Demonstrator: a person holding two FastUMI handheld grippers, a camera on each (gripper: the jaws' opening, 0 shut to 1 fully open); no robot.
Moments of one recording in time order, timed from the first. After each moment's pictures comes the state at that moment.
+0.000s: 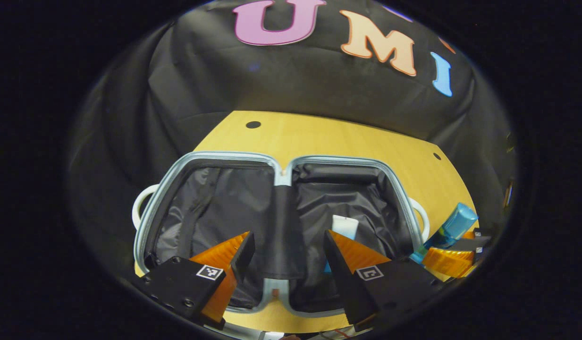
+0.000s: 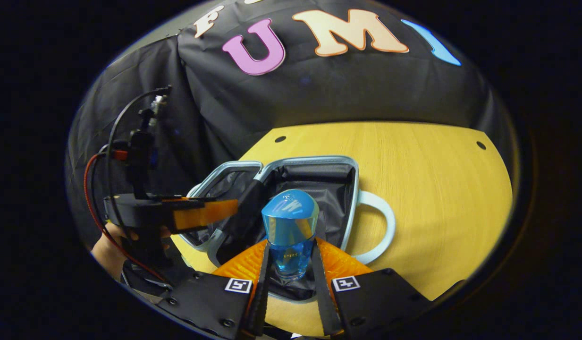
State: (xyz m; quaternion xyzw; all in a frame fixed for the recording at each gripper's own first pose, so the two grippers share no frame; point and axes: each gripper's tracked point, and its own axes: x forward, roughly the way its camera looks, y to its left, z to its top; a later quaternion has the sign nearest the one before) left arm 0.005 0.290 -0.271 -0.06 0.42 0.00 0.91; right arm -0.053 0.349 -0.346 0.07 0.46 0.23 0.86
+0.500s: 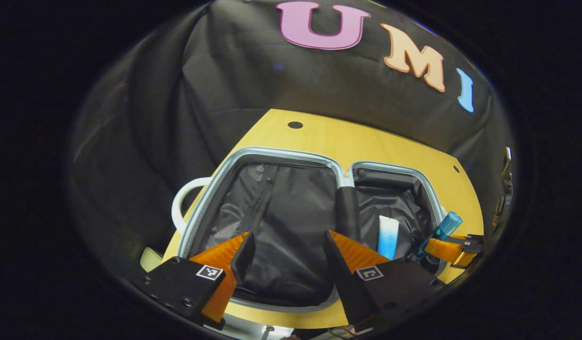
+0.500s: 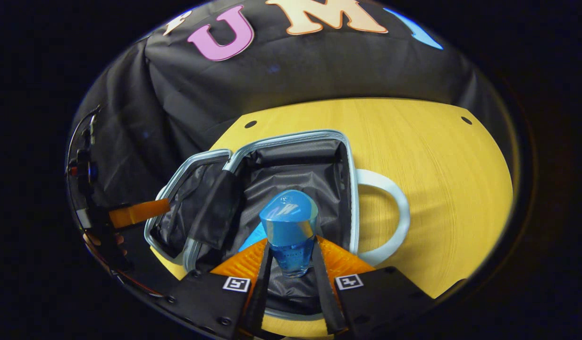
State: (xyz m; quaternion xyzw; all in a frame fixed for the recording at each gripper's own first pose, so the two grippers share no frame) left arm -0.011 0.390 -0.269 -0.07 0.42 0.06 0.90; right arm -0.030 0.359 -0.382 0.09 0.48 0.14 0.86
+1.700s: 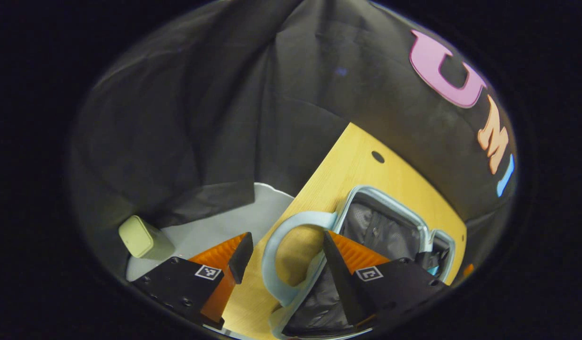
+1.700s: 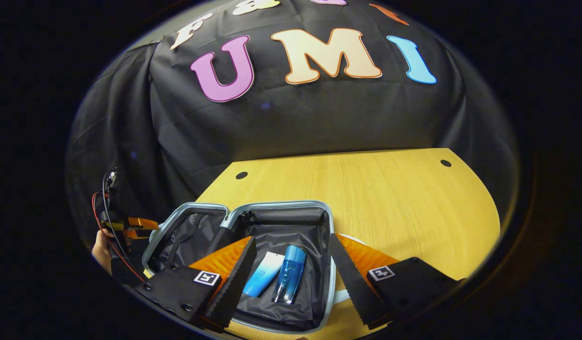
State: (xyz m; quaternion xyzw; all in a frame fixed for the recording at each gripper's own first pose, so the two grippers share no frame) left arm 0.038 0.570 -0.305 -0.25 0.39 0.15 0.87; right arm 0.022 0.347 -0.308 0.05 0.37 0.09 0.92
